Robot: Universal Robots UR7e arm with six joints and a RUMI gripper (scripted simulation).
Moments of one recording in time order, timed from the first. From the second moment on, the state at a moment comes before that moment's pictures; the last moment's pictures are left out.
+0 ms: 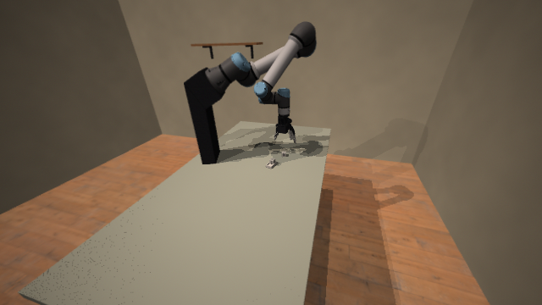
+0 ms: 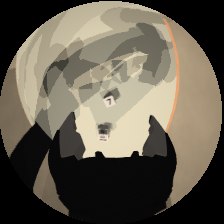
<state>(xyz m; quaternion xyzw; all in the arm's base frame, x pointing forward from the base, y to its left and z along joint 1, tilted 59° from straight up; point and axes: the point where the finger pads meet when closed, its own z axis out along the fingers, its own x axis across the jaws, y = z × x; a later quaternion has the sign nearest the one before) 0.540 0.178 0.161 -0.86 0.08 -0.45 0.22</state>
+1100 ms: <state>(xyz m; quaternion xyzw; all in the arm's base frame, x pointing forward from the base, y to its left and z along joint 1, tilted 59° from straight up) 0.538 0.175 0.153 -0.86 -0.12 -0.48 0.12</state>
